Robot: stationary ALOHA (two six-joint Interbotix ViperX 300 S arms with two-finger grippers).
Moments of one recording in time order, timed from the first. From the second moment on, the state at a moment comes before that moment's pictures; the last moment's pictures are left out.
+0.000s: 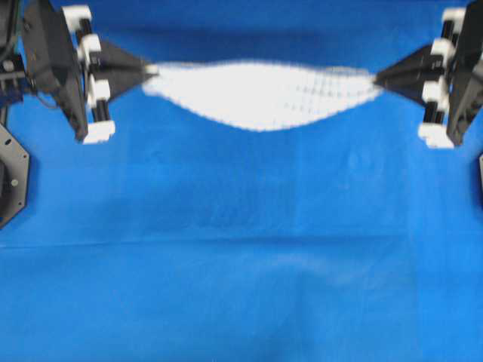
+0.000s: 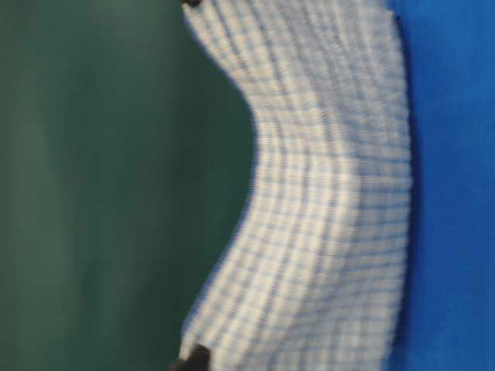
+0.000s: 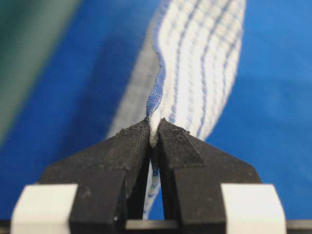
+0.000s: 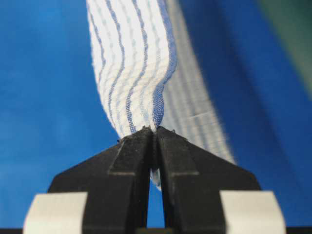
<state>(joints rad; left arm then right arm) 0.26 -0.59 1.03 -0.02 -0.15 0.17 -0.23 -0.70 0.93 -0.03 0.30 0.02</state>
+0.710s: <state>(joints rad) -0.12 -0.30 1.13 -0.02 -0.26 -0.04 0.16 -0.40 1.04 -0.02 0.13 0.31</state>
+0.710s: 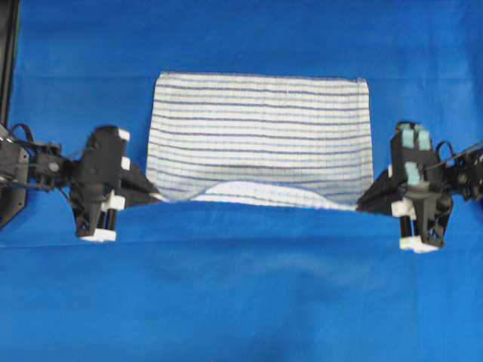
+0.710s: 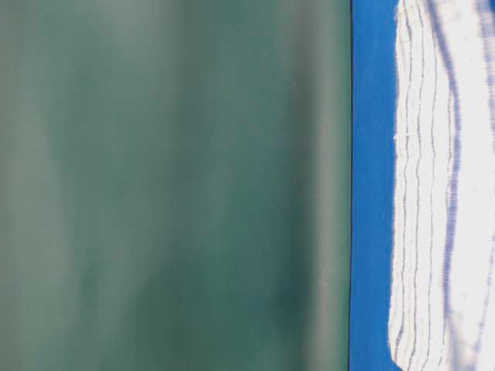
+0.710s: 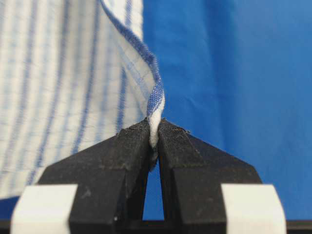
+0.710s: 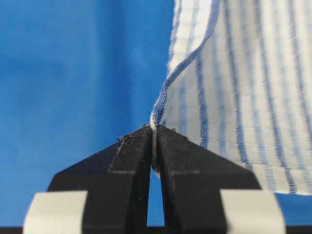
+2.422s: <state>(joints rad) -0.05 -0.59 1.12 -0.02 -0.18 -0.03 -0.05 -0.71 1.05 -0.22 0.13 0.36</state>
